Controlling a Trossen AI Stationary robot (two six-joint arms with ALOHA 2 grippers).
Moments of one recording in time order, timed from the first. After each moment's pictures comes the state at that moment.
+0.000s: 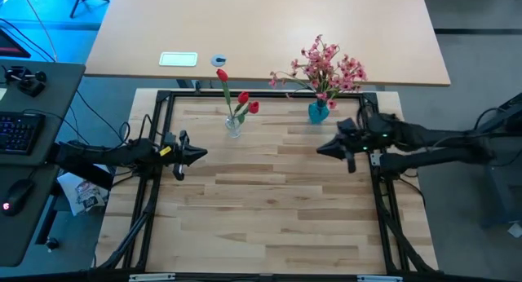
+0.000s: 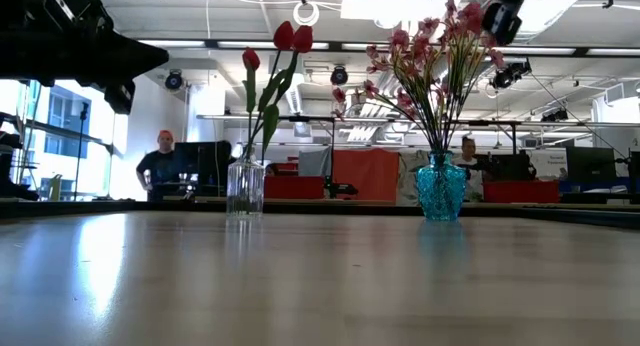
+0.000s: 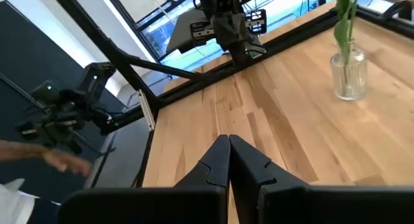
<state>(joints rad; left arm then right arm) -0.06 0.15 0.01 0.20 -0.20 -0.31 -0.04 0.75 0.74 -0.25 -0.16 0.45</state>
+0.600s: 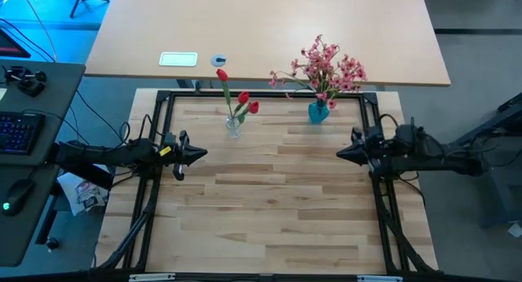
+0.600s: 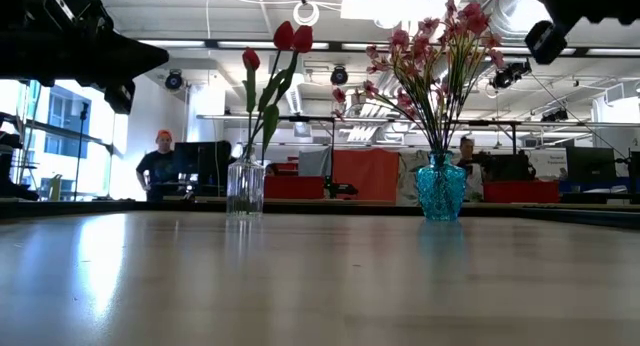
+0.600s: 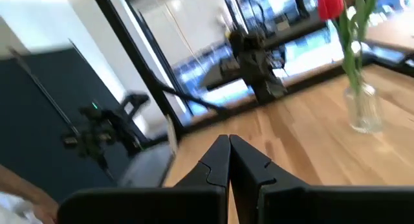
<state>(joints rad) -0.06 0.15 0.01 0.21 -0.20 -0.31 -0.04 0.27 0.42 -0.17 -0.19 0.43</state>
